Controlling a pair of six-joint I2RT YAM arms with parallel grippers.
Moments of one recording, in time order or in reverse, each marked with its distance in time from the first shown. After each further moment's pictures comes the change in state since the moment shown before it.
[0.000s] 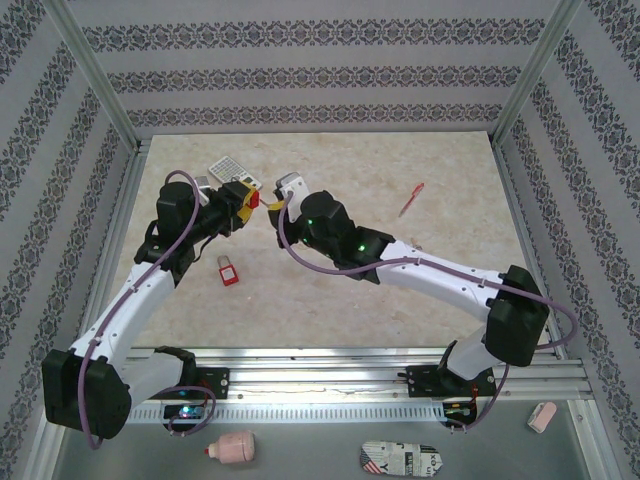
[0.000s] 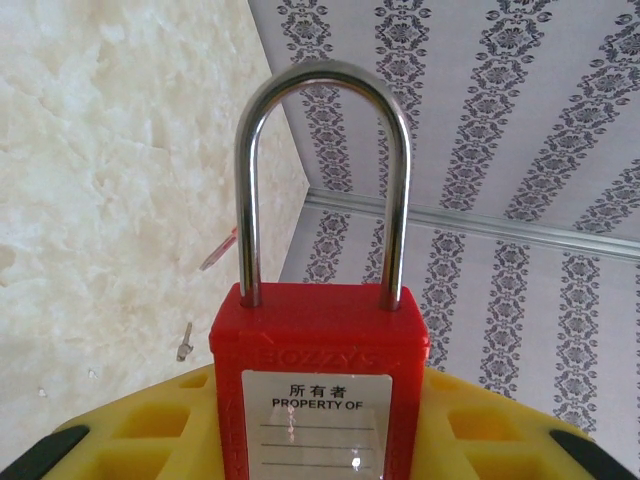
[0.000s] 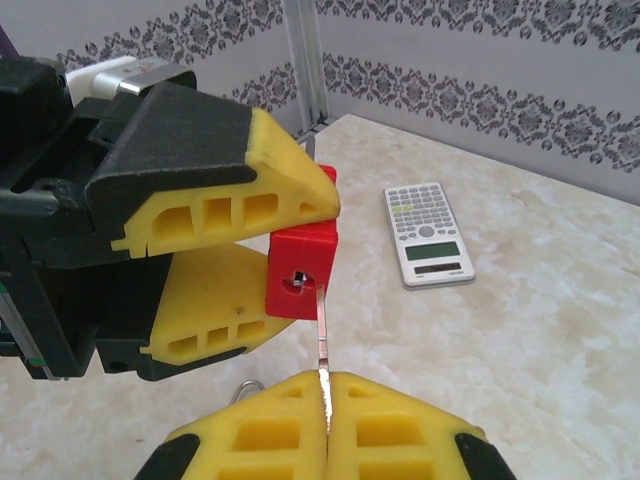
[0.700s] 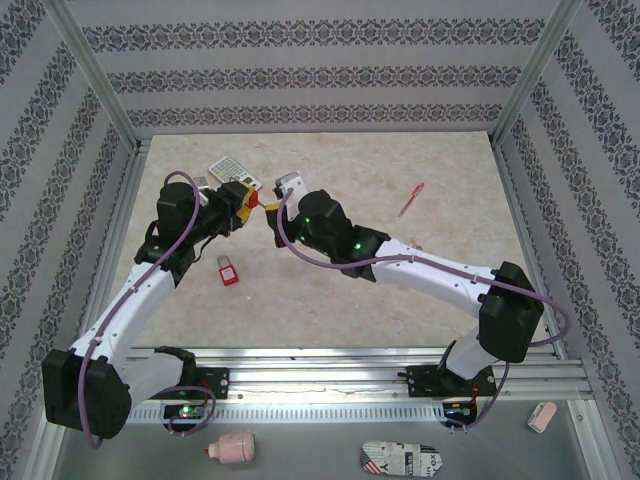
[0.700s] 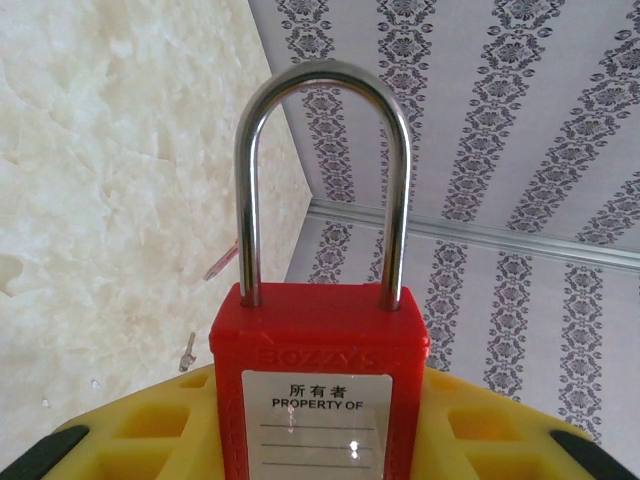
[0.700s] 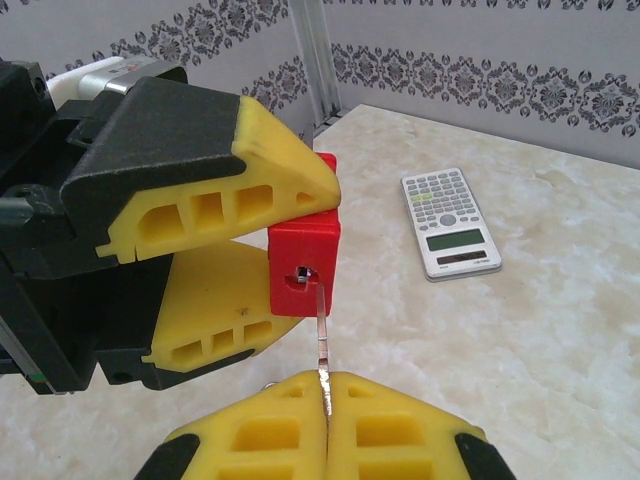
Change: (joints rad) left arm 0.000 0.000 -0.005 0.000 -0.023 0.000; right arm -0.014 0.027 0.000 0.029 -0.040 0.071
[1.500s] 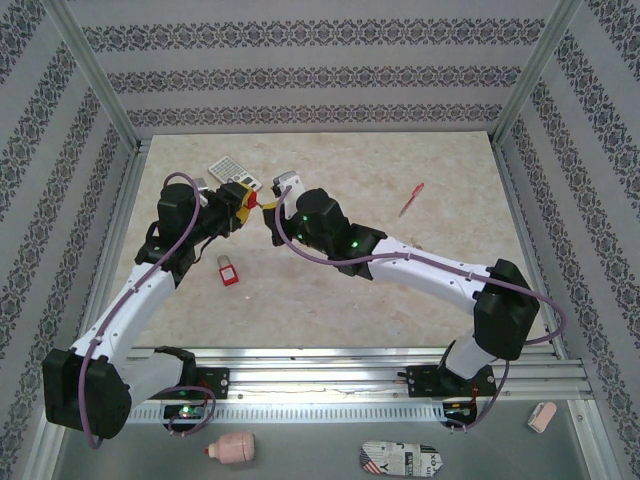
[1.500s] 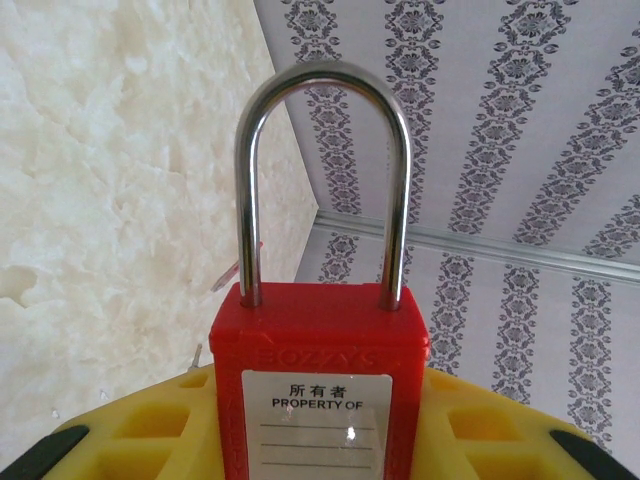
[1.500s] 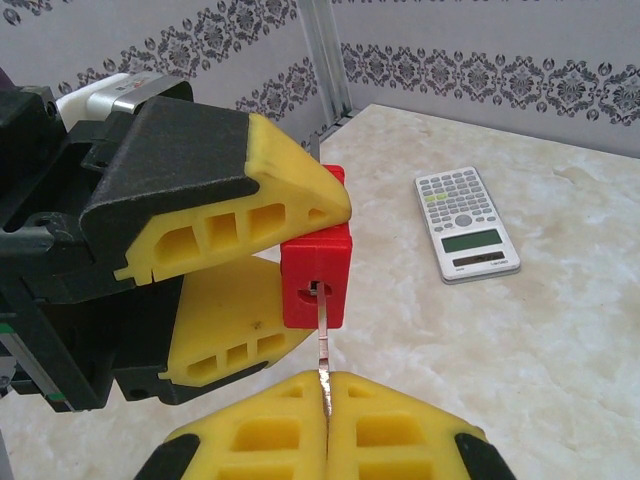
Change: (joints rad) left arm 0.000 0.000 -0.009 0.000 -0.029 0.003; right arm -0.006 0.028 0.017 0.018 -0.027 0.027
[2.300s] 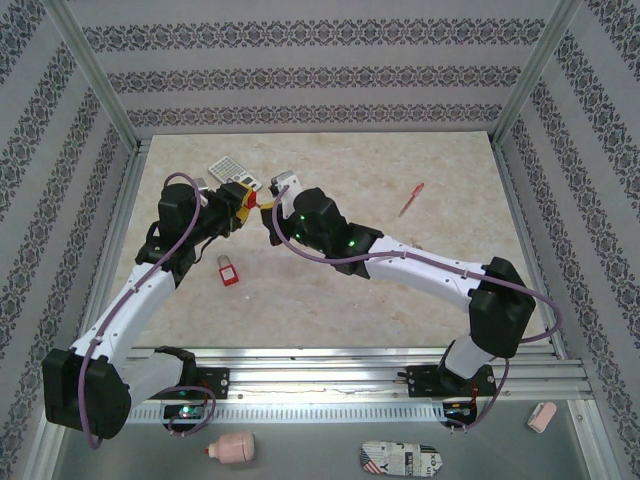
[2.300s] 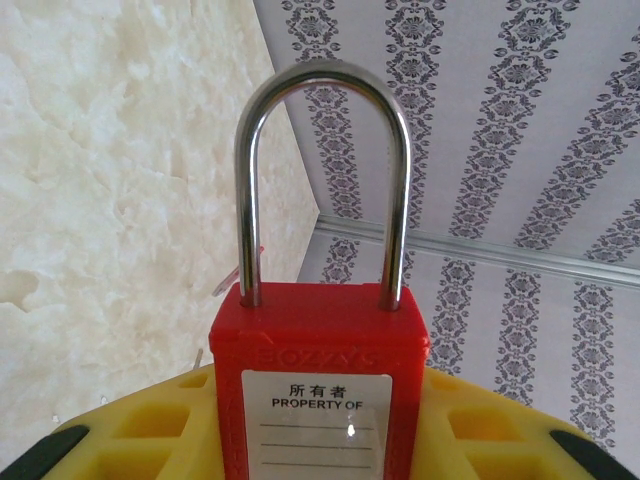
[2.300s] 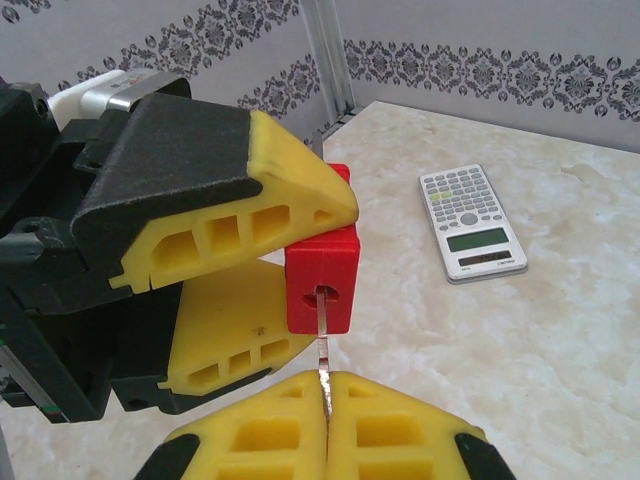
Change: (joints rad) left arm -0.005 0.000 0.000 0.000 -0.016 0.000; right arm 0.000 0.022 0.012 0.005 -0.007 0.006
